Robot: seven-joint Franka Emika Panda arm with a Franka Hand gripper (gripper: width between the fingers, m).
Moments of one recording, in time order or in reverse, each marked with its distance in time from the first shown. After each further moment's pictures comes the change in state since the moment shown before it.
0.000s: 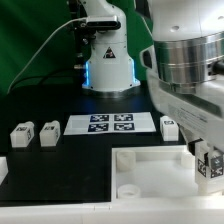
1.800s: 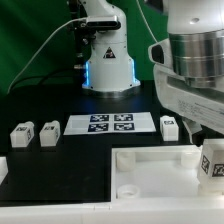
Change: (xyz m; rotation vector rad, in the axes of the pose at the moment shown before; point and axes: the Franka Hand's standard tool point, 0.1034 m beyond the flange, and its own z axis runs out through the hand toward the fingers) arm -0.019 -0.007 -0.005 -0.037 -0.005 -0.524
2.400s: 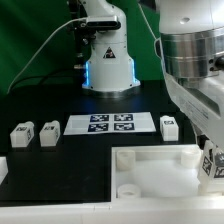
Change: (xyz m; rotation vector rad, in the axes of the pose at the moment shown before) arm 0.012 0.005 -0.004 0.001 -0.008 0.579
